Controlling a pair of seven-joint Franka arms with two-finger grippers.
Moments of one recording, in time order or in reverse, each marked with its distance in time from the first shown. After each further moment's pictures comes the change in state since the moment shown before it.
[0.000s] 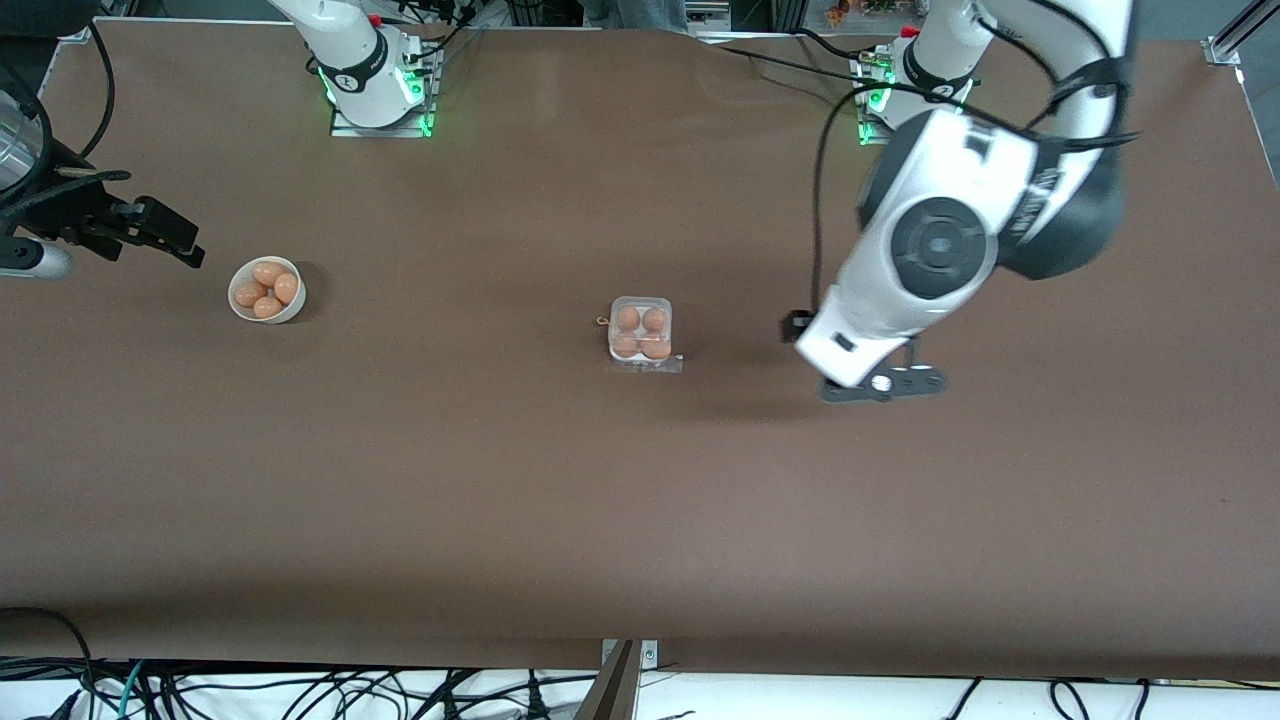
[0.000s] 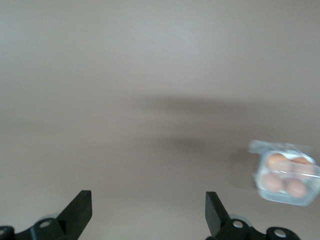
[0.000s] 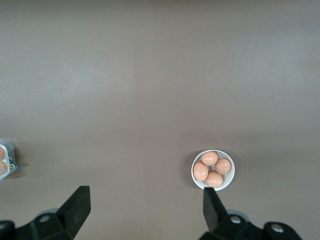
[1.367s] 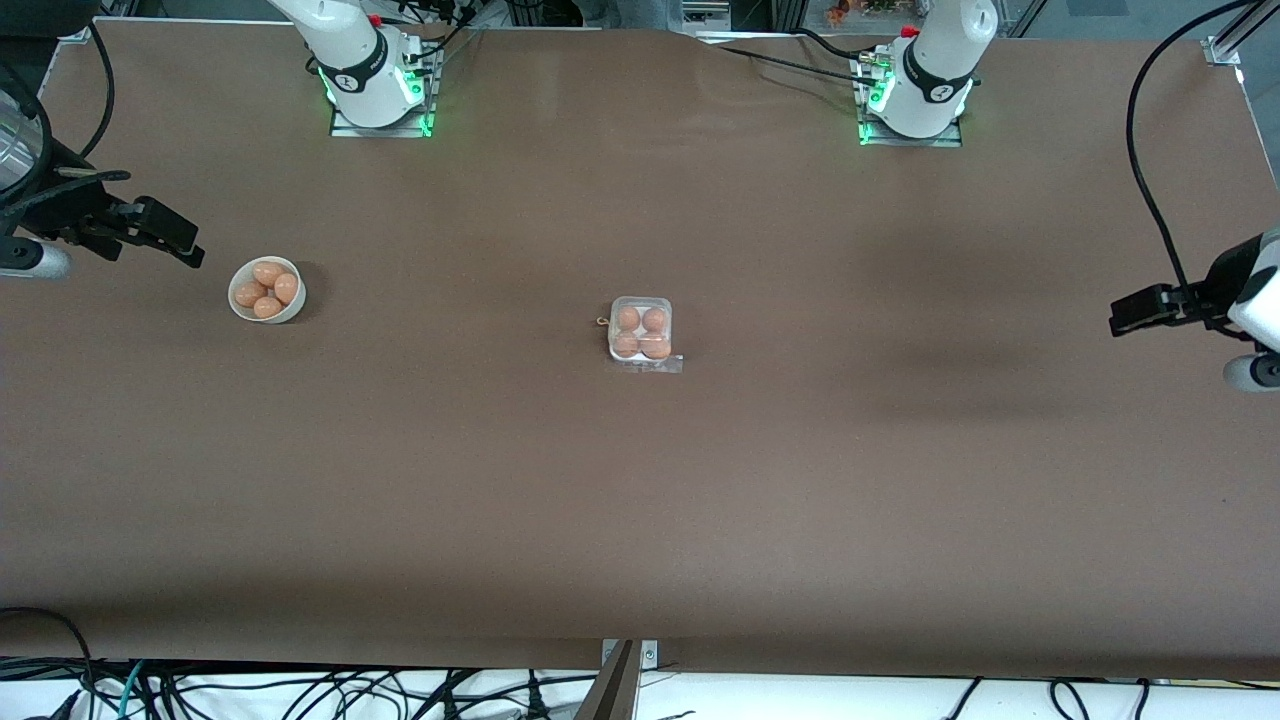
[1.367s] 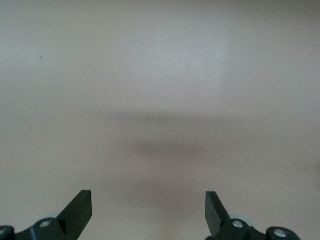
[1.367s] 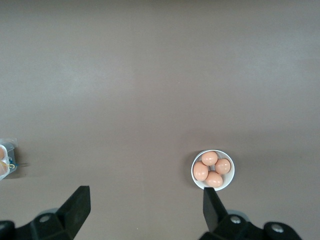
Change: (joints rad) left arm 0.439 -0.219 -0.088 -0.047 0.106 -0.065 0.387; right arm 0.000 0.000 0.000 0.000 0.000 0.000 0.000
